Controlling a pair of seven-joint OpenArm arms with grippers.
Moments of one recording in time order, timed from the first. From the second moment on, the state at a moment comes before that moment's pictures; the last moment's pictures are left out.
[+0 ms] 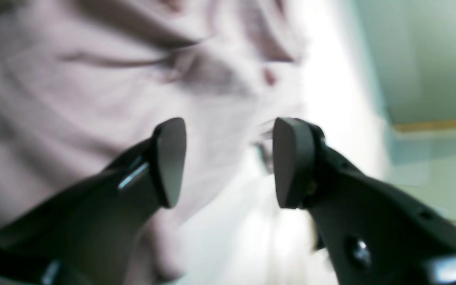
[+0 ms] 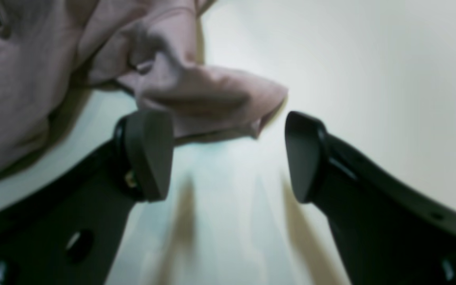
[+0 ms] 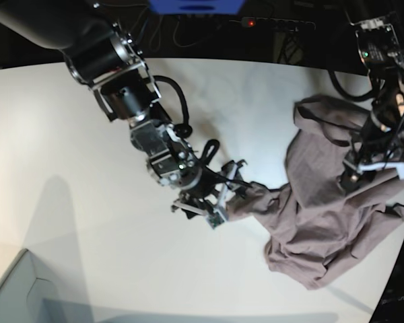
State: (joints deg) left arm 6.4 -10.0 -25.1 94.0 -53.2 3.8 39.3; right arm 22.6 -5.7 -22.8 41.9 -0.2 15.5 -5.9
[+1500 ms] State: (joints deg) left arm -31.2 6.7 22.6 21.0 -30.1 4.7 6.5; right arm -1.0 5.3 24.0 77.8 -0.6 15.6 -6.8
